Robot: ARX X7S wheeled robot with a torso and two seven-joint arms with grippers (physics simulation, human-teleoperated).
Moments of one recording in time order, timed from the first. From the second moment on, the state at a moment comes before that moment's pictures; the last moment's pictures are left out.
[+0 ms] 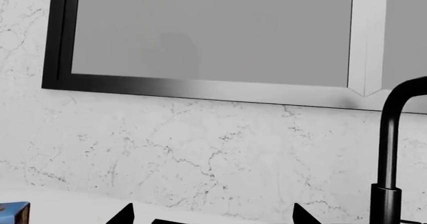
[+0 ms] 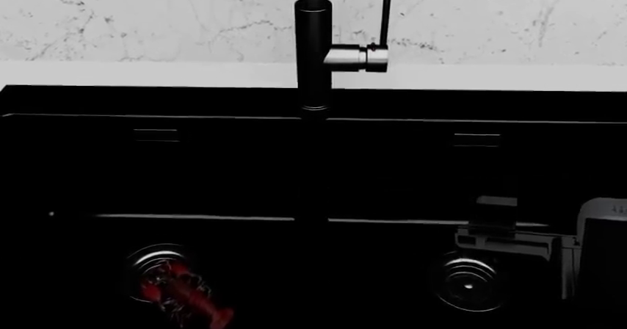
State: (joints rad) left arm -0.16 -0.37 -0.10 0.72 -0.43 -0.47 -0.38; right arm 0.31 0.41 0.07 -0.64 0.24 0.67 0.25
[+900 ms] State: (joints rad) left arm -0.16 -0.38 -0.07 0.71 -0.42 -0.46 -0.39; right arm 0.39 0.41 0.04 -0.71 0.28 0.79 0.27
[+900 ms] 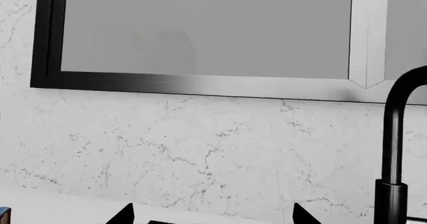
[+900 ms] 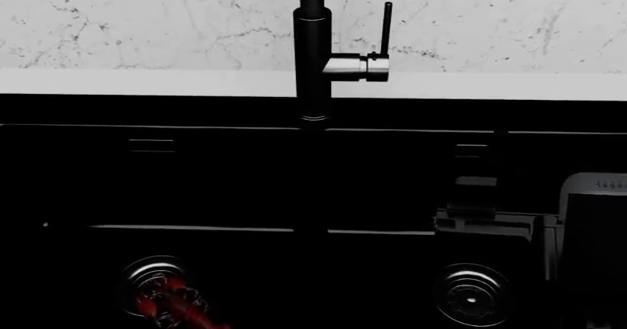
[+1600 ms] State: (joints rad) left arm -0.15 -0.39 -0.03 0.70 -0.39 -0.44 -0.40; right arm 0.85 0.34 -0.03 -0.79 0.40 1.26 0.35
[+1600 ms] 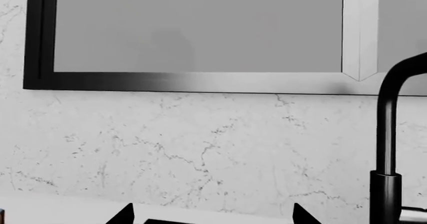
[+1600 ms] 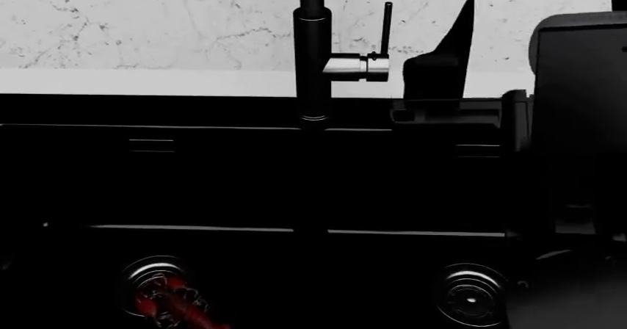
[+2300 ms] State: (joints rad) left arm -0.14 -0.39 0.00 0.69 -0.38 -0.43 -0.40; right arm 1.14 0.24 -0.17 -0.48 0.43 1.20 0.27
